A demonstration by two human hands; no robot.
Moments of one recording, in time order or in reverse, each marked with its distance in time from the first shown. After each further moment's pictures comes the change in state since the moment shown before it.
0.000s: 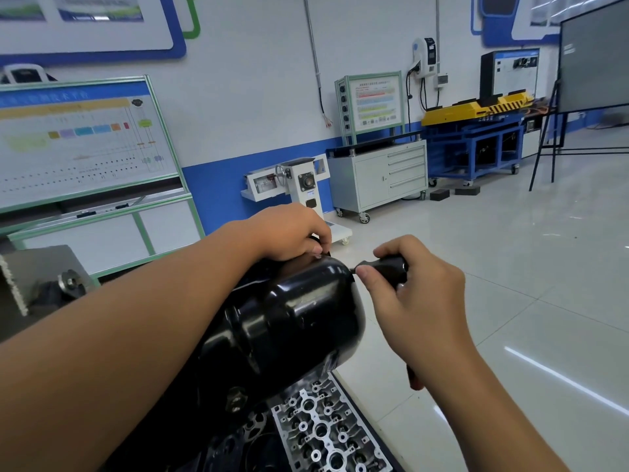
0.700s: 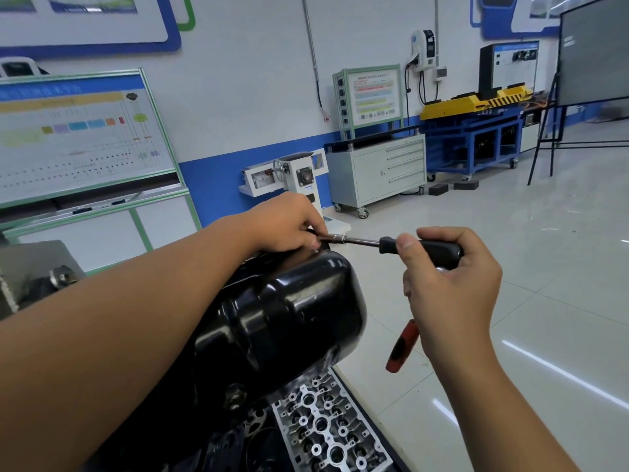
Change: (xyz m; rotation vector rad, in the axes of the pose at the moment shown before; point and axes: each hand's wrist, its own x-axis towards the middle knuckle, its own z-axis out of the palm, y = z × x) left_hand 0.001 -0.004 0.002 -0.115 0.072 -0.016; right_hand 0.005 0.018 0.001 0.465 0.303 0.299
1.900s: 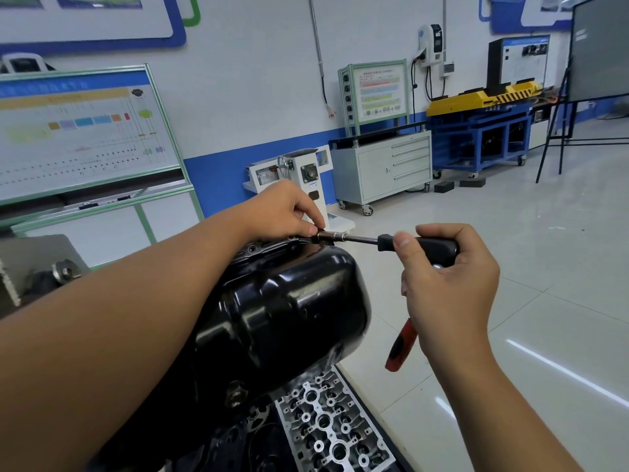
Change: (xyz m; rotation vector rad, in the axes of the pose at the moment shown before) left_hand -0.008 -0.008 -0.005 -0.301 0.077 -0.052; right_hand -0.003 0.005 0.006 -0.060 -0.020 -0.047
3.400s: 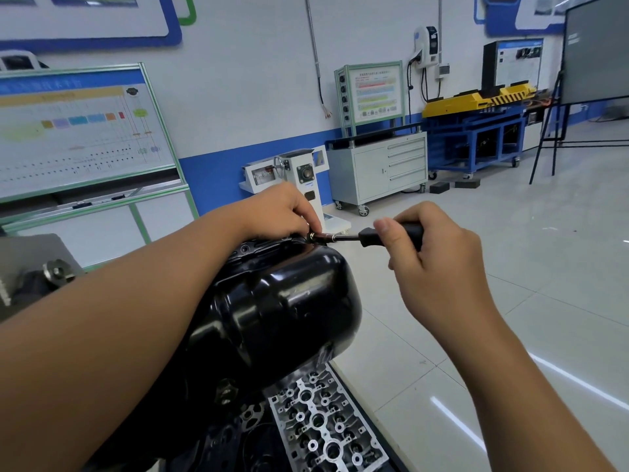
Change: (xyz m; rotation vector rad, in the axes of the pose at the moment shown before) left_hand 0.003 0.012 0.002 -0.018 -0.052 -0.107; right_hand 0.021 -0.031 -0.011 -0.402 -0.315 -0.212
